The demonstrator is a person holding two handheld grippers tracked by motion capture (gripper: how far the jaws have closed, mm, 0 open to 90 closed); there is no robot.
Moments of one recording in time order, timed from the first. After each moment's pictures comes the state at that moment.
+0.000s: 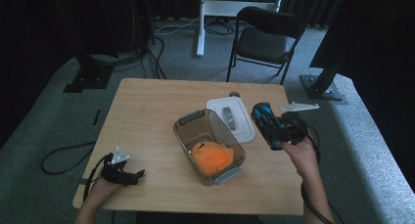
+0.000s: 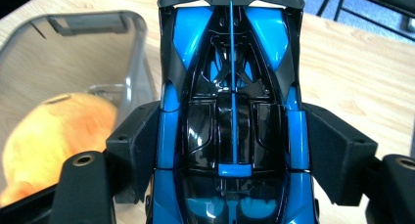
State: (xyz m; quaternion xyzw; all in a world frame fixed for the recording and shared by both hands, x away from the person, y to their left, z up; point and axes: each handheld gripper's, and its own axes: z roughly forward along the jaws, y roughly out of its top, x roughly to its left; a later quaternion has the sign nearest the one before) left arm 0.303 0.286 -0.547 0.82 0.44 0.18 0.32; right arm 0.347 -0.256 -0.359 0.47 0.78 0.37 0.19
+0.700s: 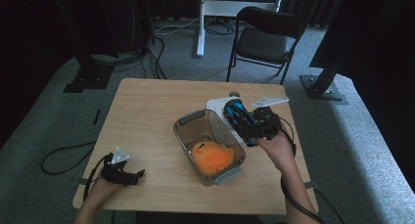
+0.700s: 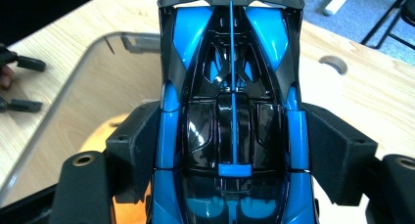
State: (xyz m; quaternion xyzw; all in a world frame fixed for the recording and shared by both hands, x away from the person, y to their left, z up) left arm 0.303 0.286 -0.547 0.82 0.44 0.18 0.32; right arm 0.355 -0.182 -0.346 0.40 0.82 0.38 0.16
